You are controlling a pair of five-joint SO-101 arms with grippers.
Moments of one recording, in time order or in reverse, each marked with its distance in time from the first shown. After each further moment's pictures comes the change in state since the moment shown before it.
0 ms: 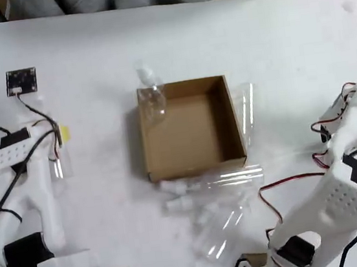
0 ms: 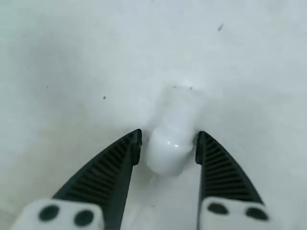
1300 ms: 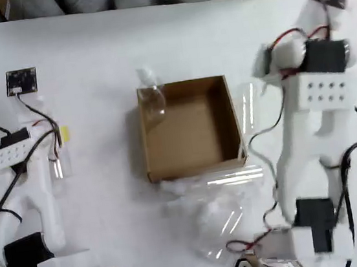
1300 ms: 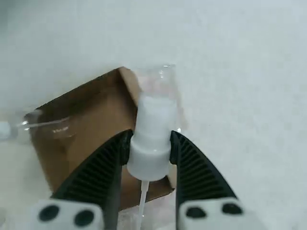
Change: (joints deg) left arm 0.0 0.0 0.0 0.0 -0.2; right arm -31.7 -31.1 -22.4 27.0 14.2
